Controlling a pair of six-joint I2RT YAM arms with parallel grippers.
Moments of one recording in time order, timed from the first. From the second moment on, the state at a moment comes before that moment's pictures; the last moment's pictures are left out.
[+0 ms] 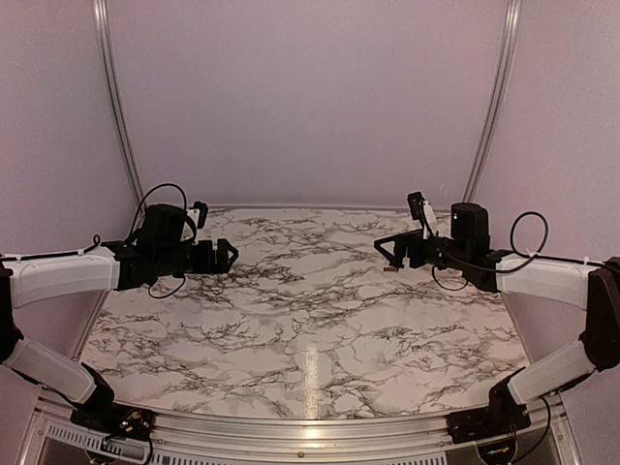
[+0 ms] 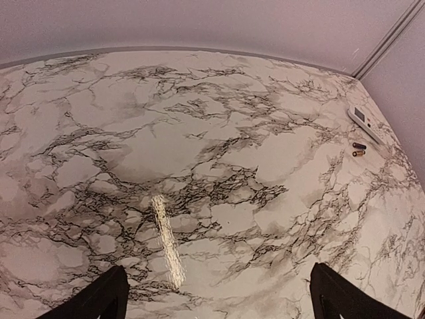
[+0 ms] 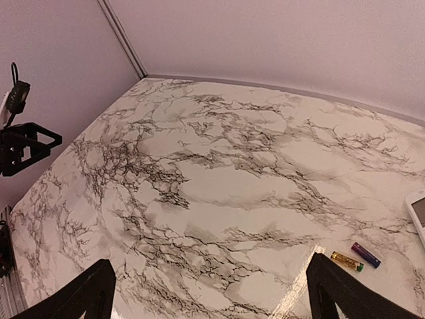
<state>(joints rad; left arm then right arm) -0.56 1.36 0.82 -0.03 -0.03 -0.40 0.36 1.36 0.75 0.24 -0.44 0.20</state>
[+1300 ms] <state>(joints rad) -0.59 1.40 0.84 0.05 0.26 -0.38 0.06 2.02 1.42 -0.25 -0.24 -0.21</state>
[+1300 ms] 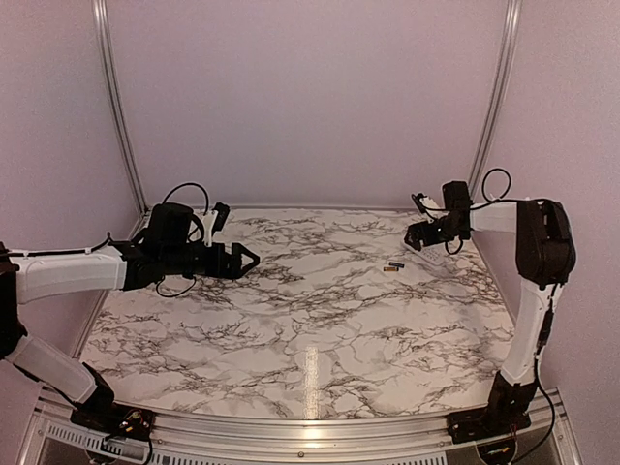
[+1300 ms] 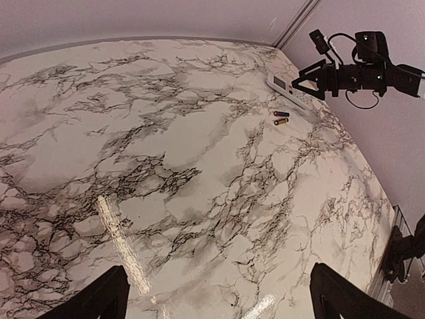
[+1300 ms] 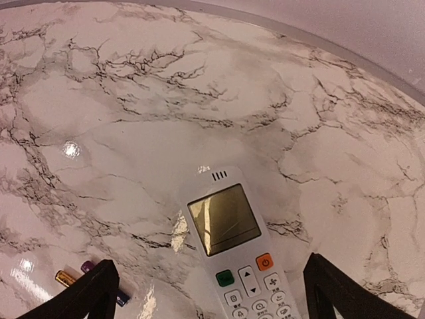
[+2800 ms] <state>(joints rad) -0.60 1.43 0.85 0.08 0.28 -0.41 0.07 2.20 1.57 -0.42 -0.30 -0.34</state>
